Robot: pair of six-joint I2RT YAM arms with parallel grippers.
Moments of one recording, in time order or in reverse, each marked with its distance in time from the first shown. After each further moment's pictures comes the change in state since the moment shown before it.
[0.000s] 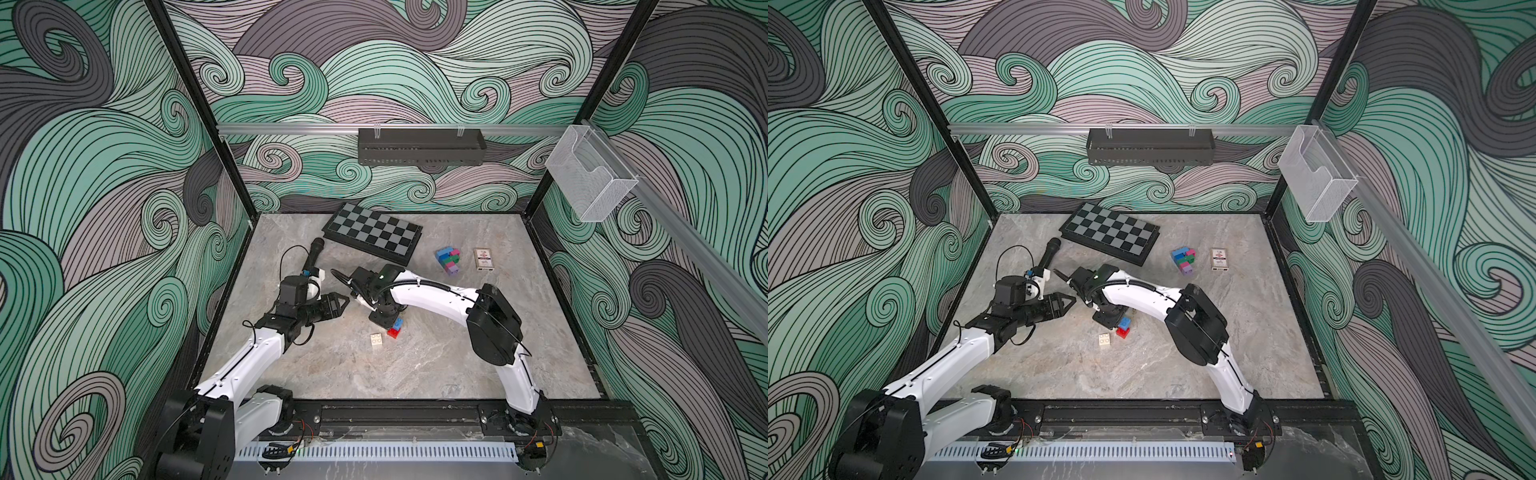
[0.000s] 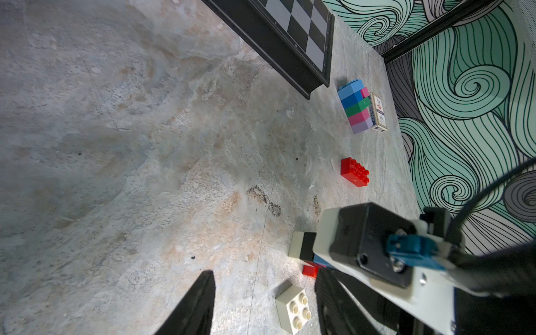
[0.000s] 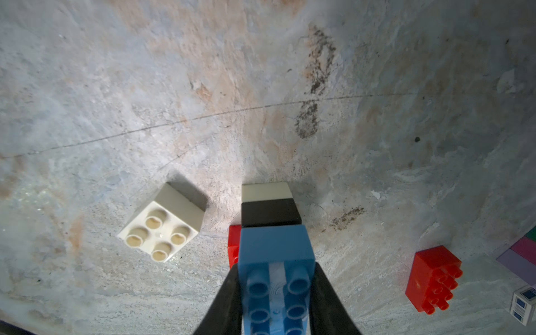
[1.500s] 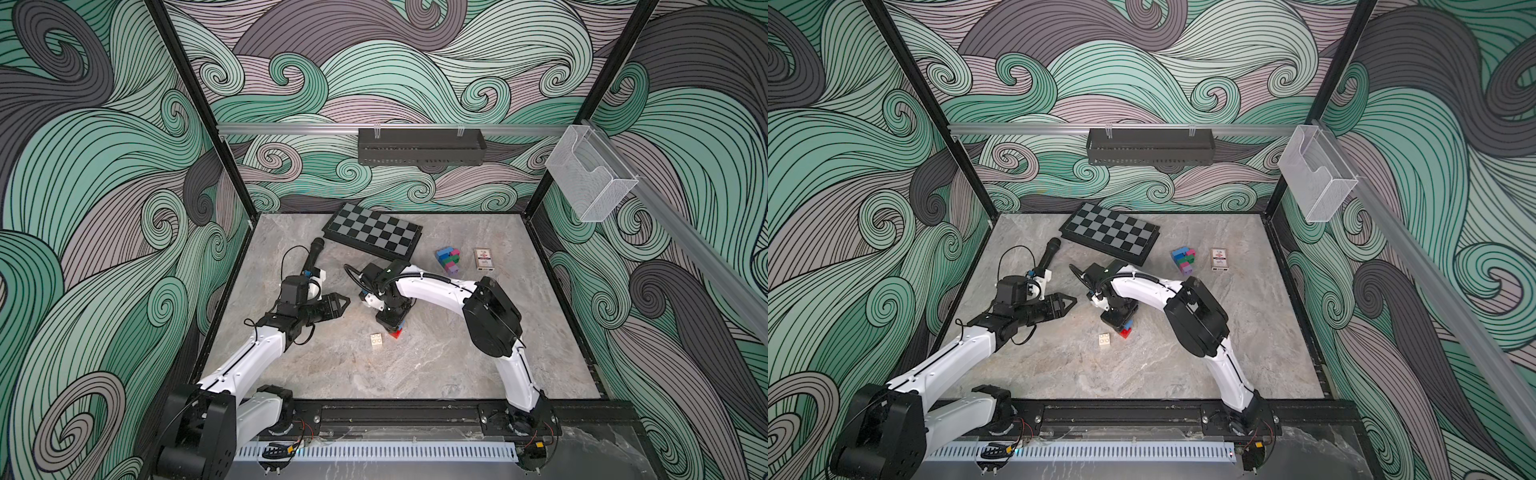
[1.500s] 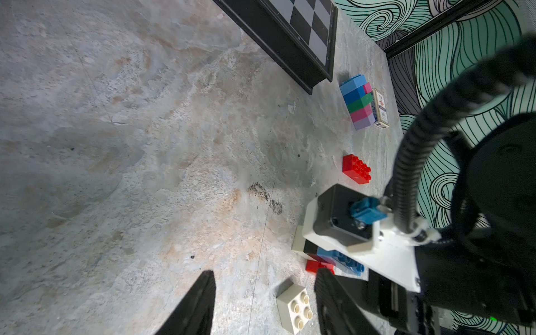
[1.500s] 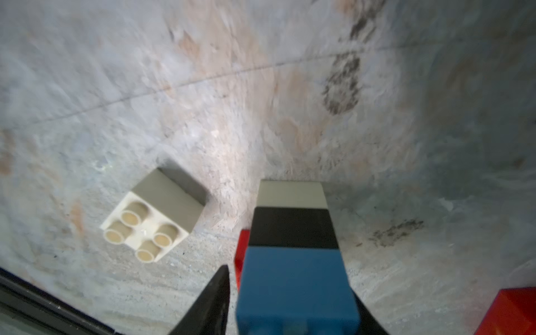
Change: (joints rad) left arm 0.000 0.025 0.000 0.008 0.011 0.000; right arm -0.086 0.028 -0.041 -0.005 -0.195 -0.047
